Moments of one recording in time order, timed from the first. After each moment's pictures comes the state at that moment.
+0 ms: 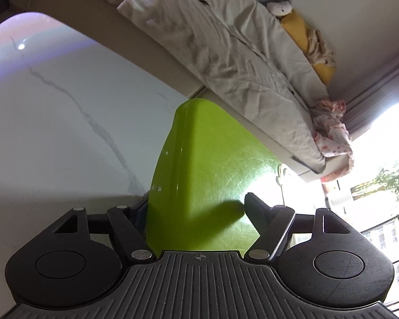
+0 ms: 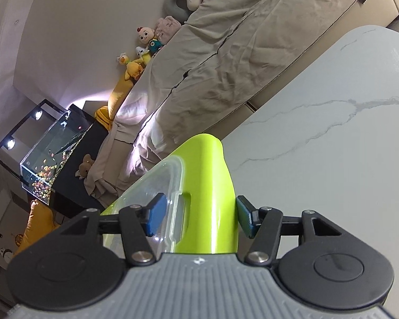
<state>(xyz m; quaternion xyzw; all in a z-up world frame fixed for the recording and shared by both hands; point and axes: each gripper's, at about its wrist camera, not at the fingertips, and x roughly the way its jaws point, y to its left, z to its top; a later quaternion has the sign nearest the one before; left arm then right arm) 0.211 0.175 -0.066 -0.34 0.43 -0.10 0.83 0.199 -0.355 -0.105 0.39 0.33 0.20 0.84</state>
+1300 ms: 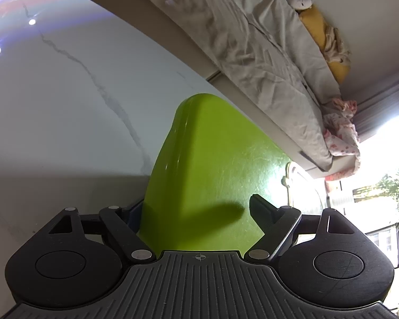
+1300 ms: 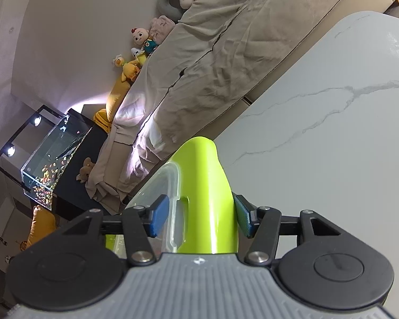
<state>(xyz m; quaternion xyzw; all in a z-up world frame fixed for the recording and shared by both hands) 0.219 0.186 -0.092 -0.36 0.46 -0.08 0.81 0.207 -0.357 -0.122 0.41 0.33 0.19 0.83</state>
